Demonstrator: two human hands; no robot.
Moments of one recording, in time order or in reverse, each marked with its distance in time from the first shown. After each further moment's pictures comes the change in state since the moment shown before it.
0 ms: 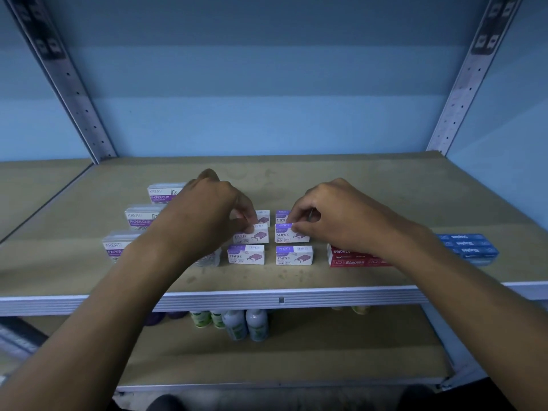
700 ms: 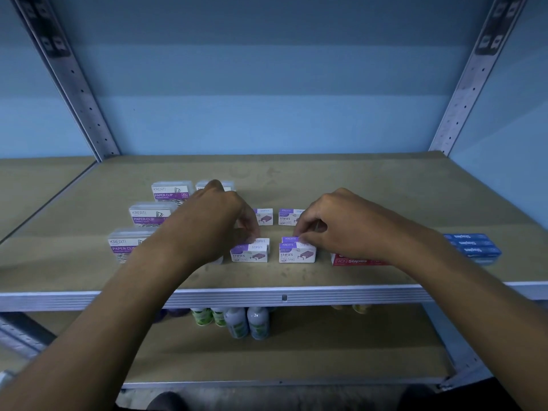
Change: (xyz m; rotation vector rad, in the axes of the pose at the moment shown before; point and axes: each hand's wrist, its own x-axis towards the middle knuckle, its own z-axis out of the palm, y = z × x) left_hand -0.008 -0.002 0.008 -0.017 -0.110 0.001; right_hand -0.009 -0.006 0.000 -0.067 -0.150 0.003
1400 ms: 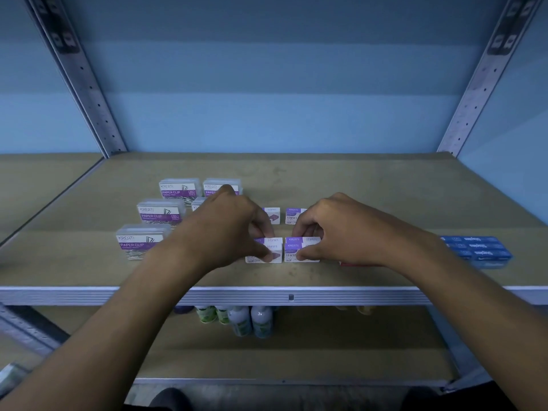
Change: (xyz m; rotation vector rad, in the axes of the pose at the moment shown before) left_hand -0.002 0.007 0.004 -0.062 -0.084 -0.031; right_hand 0.007 -0.005 0.012 -0.022 -0.015 -0.010
